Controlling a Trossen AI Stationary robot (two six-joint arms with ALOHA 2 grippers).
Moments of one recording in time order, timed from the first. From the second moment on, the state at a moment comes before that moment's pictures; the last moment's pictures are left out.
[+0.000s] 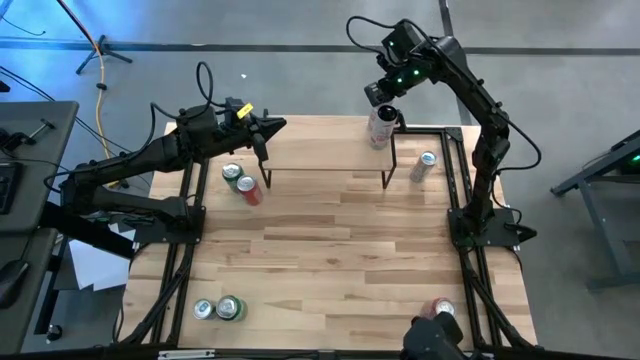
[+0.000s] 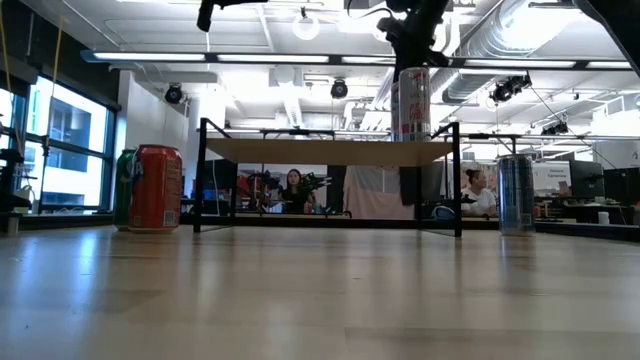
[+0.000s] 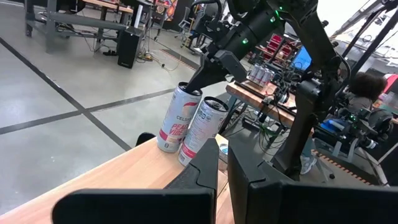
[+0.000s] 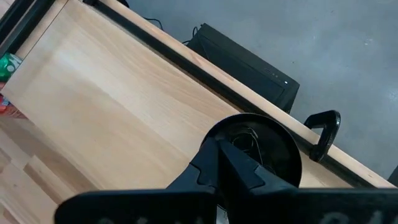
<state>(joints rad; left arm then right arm) 0.33 1.03 1.06 -0.11 -0.16 -0.39 -0.76 1.90 2.33 -1.48 -0.08 0.20</state>
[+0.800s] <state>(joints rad) 0.33 1.03 1.06 -0.11 -0.16 -0.39 -0.77 1.87 2.34 -1.49 -0.08 0.17</state>
